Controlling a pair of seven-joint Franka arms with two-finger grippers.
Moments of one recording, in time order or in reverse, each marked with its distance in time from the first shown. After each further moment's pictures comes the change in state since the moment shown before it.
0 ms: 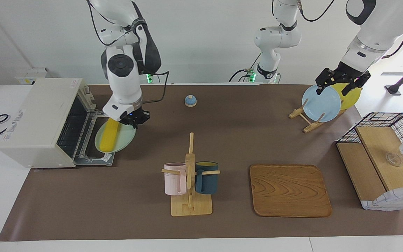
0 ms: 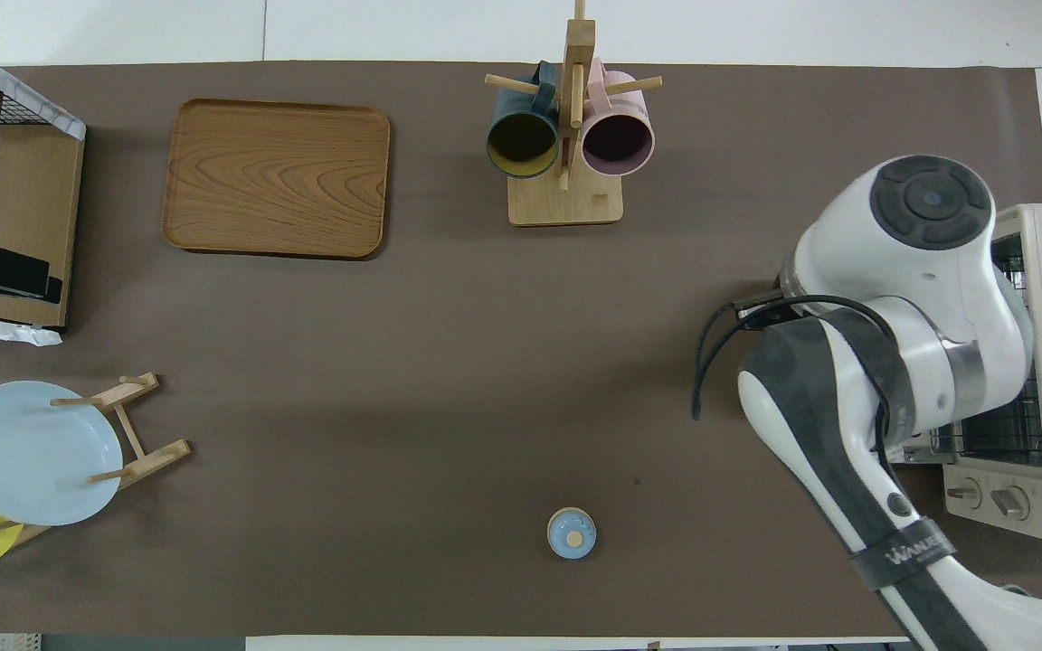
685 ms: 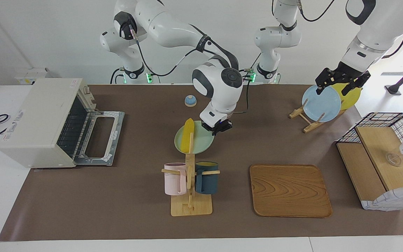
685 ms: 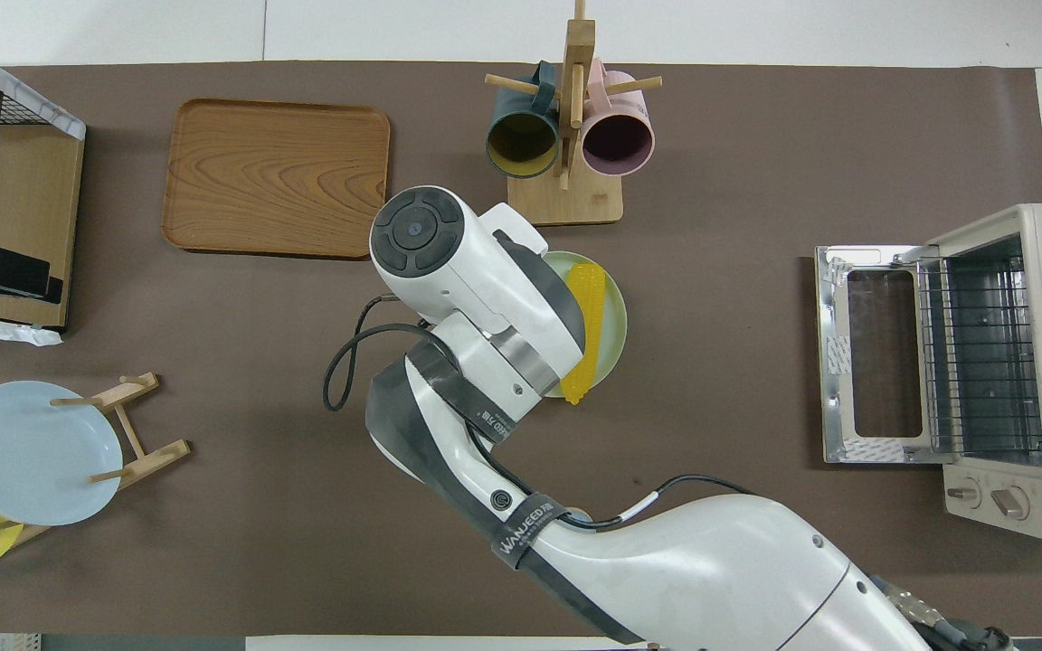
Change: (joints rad) left arm 0.000 0.000 0.000 0.000 -0.001 -0.001 -0.004; right arm 0.250 0.469 0.149 0.504 0.029 0.029 0.524
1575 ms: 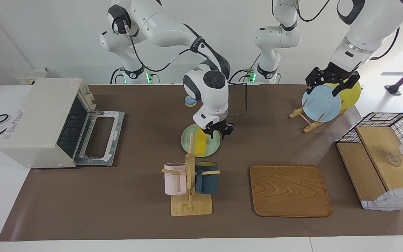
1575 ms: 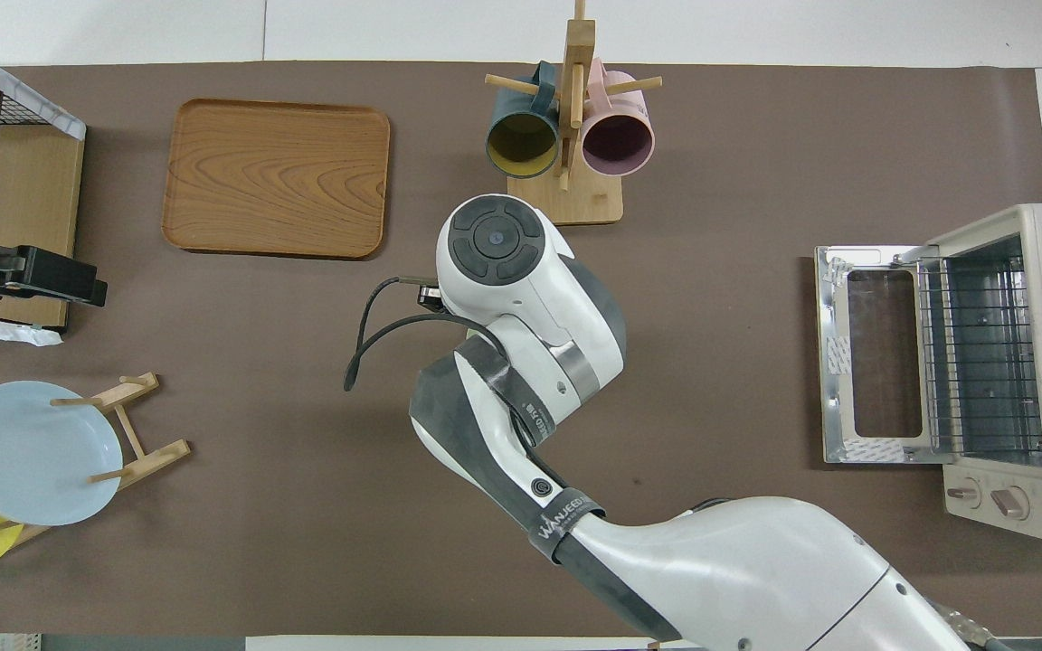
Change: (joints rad) left arm -0.042 0.000 -0.023 -0.003 -0.024 0.000 -0.009; right arm -0.059 -0.081 -0.007 -0.163 0.113 0.221 0.008
